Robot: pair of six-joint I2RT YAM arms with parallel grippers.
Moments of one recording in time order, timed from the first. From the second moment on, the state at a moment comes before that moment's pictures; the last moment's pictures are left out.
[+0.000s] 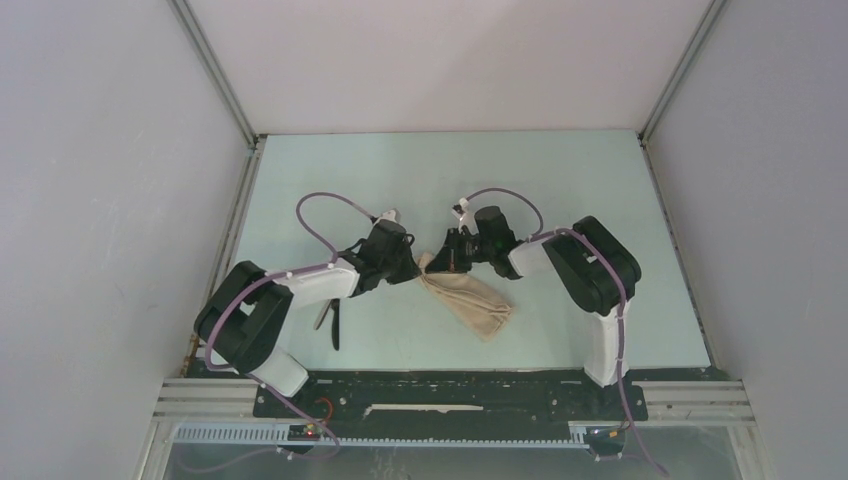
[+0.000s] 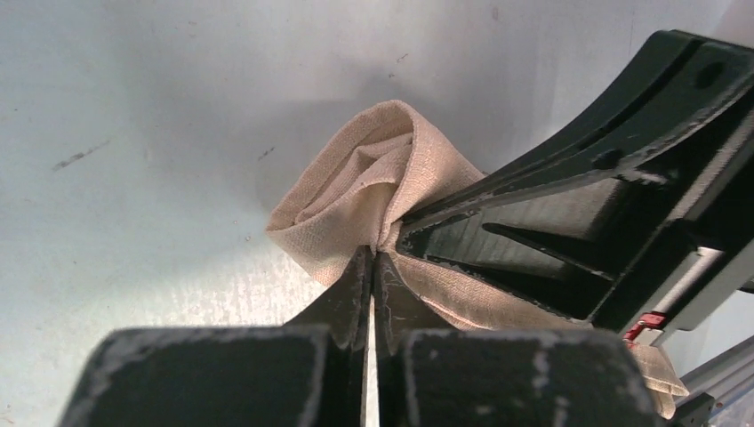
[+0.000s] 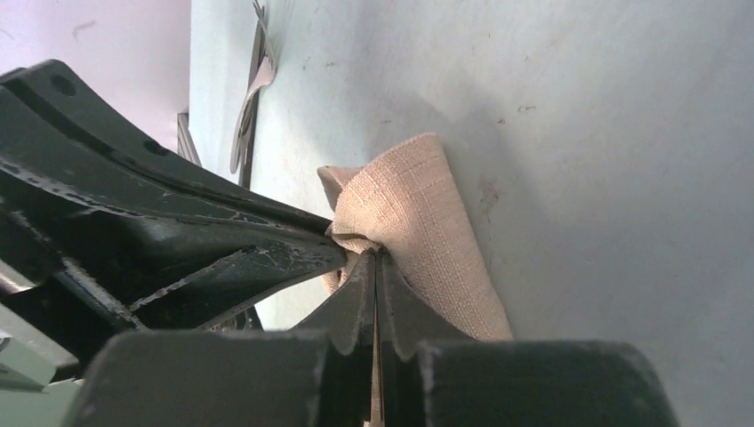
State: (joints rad) left arm -0.63 1.55 0.74 0.00 -0.03 -0.80; right arm 0.56 2.01 0.93 0.52 -0.68 0.74
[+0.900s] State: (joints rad) left arm -0.58 1.52 0.73 -0.02 0.00 -0.79; right arm 0.64 2.10 0.94 0.68 -0.68 0.81
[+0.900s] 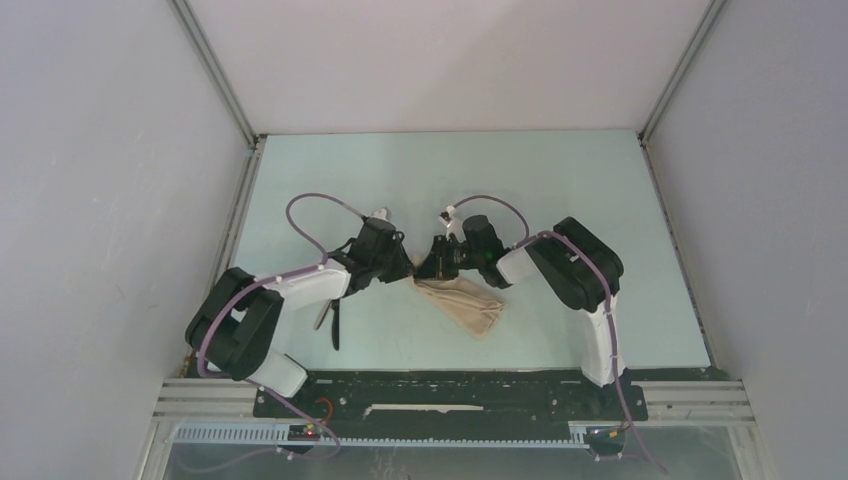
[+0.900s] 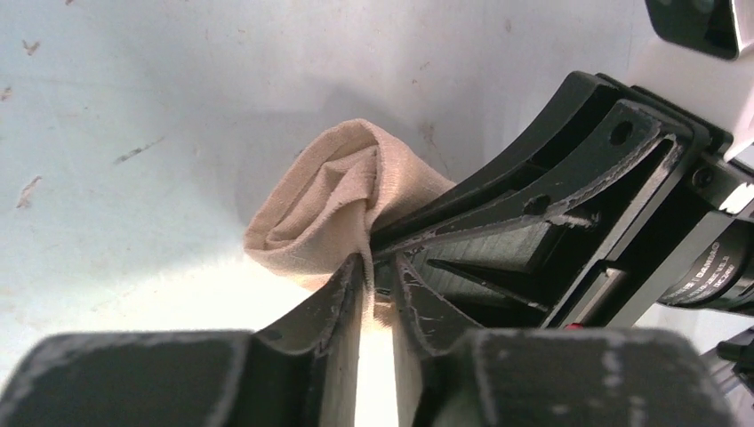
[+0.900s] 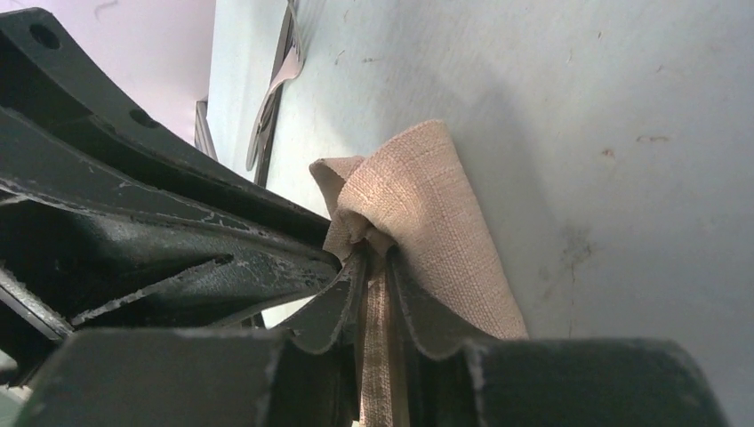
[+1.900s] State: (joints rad) left arm -0.54 1.53 0.68 -0.02 0.02 -0.79; right arm 0.70 2.08 0.93 0.67 -0.60 0.77
